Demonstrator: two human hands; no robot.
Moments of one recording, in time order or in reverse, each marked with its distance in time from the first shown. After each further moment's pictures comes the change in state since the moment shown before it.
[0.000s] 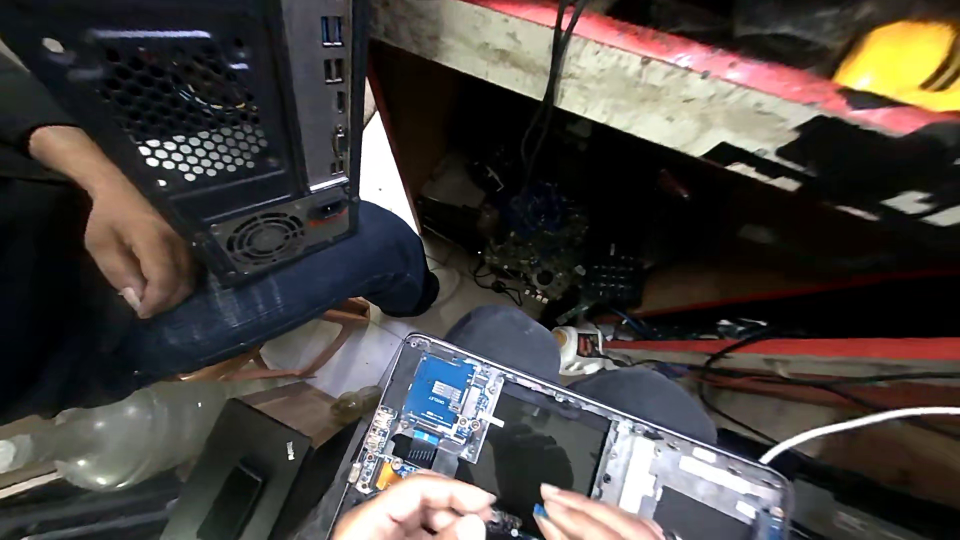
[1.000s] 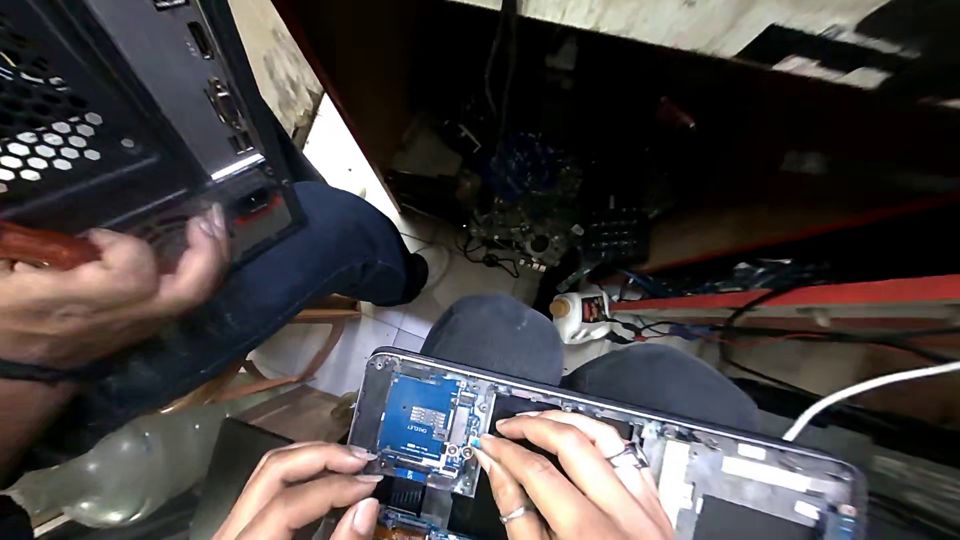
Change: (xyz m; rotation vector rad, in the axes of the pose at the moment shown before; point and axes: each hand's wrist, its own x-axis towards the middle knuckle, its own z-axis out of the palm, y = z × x) left_hand 0.038 -0.017 -0.065 0.672 0.073 0.495; right_hand 0.040 0.021 0.042 -0.306 -0.063 0.050
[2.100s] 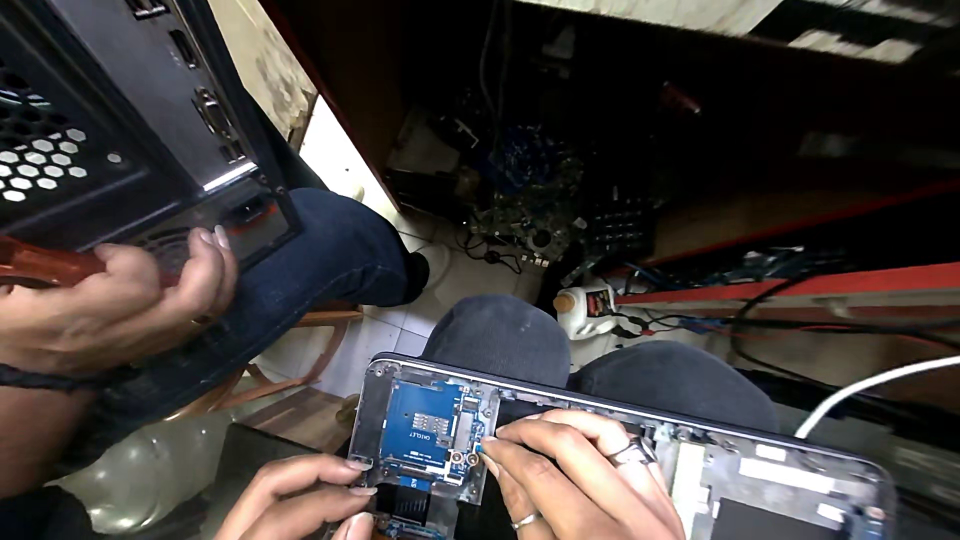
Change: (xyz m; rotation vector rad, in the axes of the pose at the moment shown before) left_hand 0.001 0.002 -0.006 -0.026 -0.035 -0.025; right_hand 0.006 0.000 -0.007 -0.006 -0.095 -0.022
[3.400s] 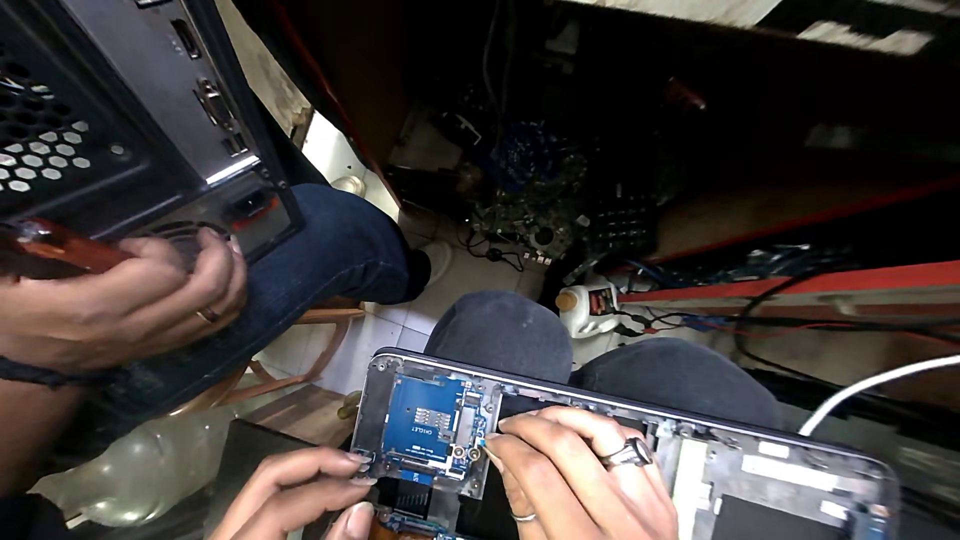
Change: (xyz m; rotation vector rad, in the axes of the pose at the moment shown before) left_hand -0.001 -0.002 -0.001 0.021 0.006 -0.007; right_hand -0.004 0.010 0.008 -0.117 0.083 -0.153
